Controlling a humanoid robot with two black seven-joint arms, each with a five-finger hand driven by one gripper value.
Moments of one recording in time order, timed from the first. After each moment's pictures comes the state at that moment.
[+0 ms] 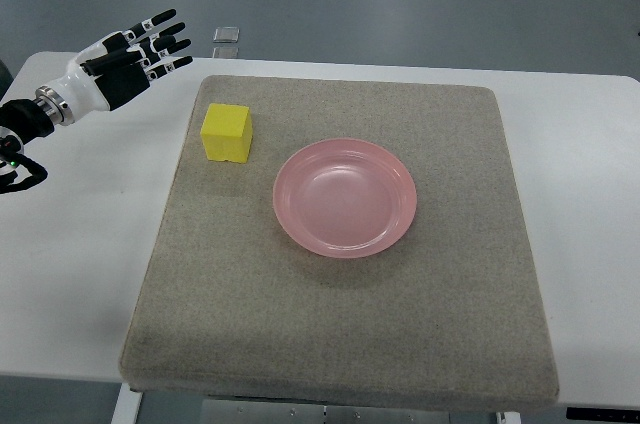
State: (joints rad) left arm -0.93 0.57 -0.30 -0.69 -0.27 -0.59 -0.15; right arm 0.00 0.00 -0.10 0.16 -0.06 0.01 0.00
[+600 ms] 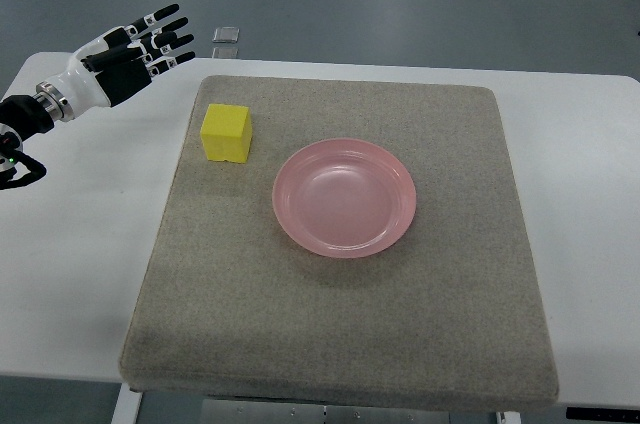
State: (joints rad) left arm -0.94 0.58 -0.30 -0.68 -0.25 -0.61 -0.15; right arm 0.00 0.00 -0.10 0.16 -0.06 0.01 0.00
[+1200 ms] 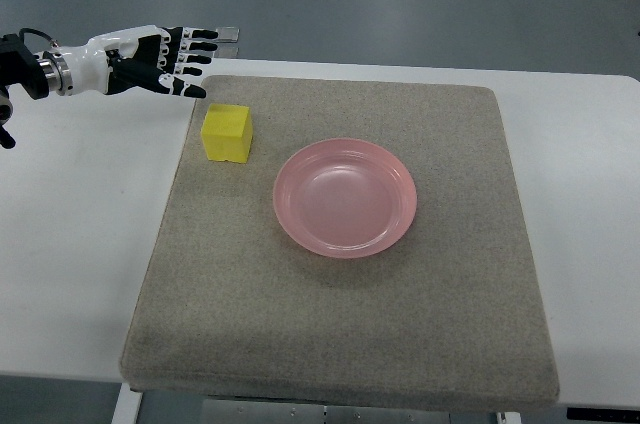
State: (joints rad) left arm -1.09 0.61 -0.29 -0.70 0.60 -0.61 -0.22; right arm 0.00 0.00 -0.10 0.16 -0.06 0.01 0.00
